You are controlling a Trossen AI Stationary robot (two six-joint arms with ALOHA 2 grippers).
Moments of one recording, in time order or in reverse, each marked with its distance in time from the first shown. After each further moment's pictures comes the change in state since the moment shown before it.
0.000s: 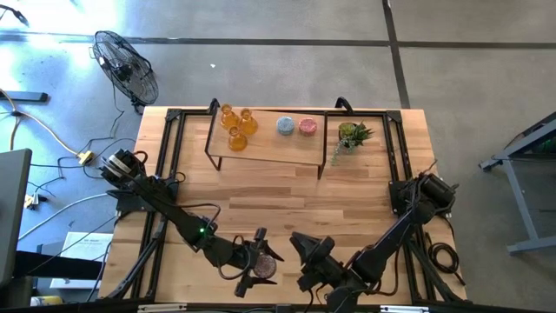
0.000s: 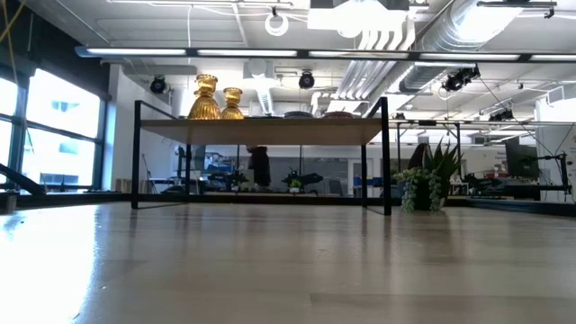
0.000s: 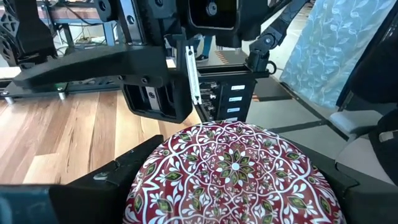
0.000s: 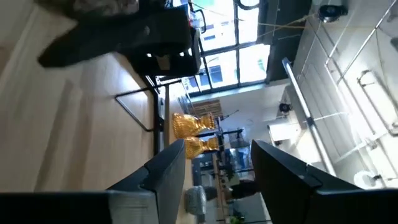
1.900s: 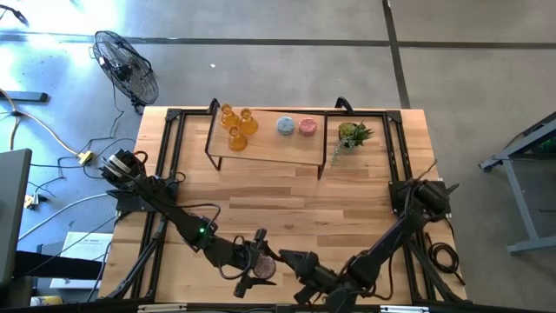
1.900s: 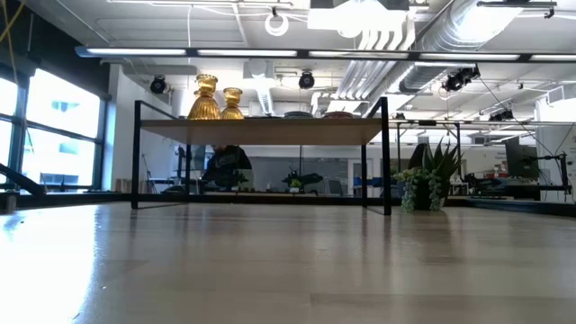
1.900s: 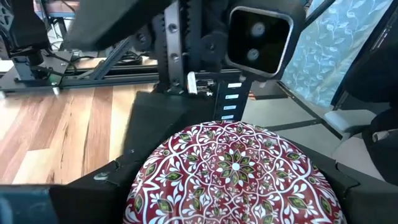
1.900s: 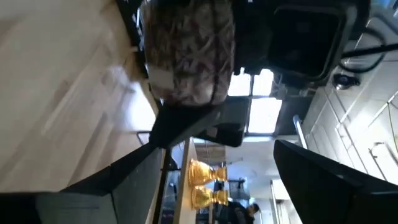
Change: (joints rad) left arm 0.001 0.001 -0.001 -0.008 0.017 -0.023; right arm 0.009 0.076 0.000 0.199 -0.213 -0.278
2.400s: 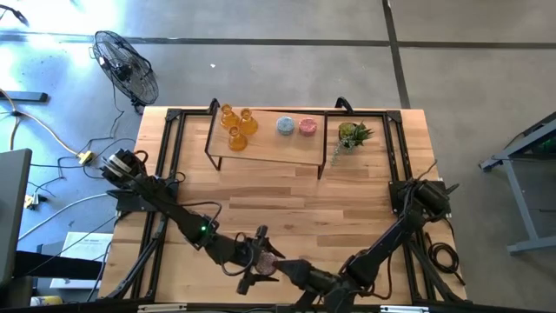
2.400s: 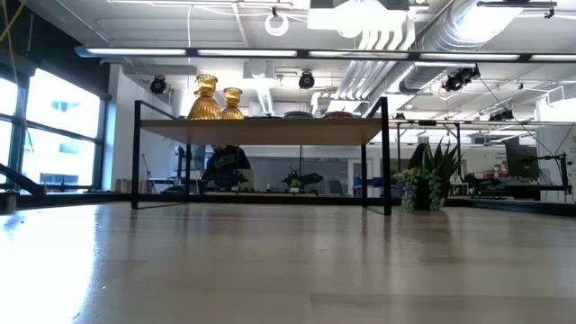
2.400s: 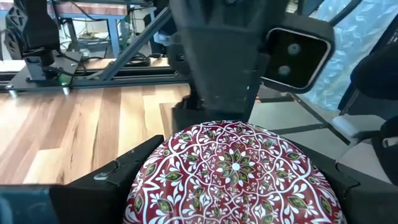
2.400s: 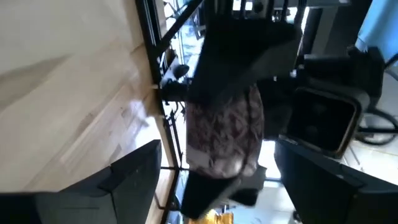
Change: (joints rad) left arm 0.019 0.000 0.000 0.005 -0.010 -0.004; right arm -0.005 0.000 0.000 0.001 -0.199 -0.075
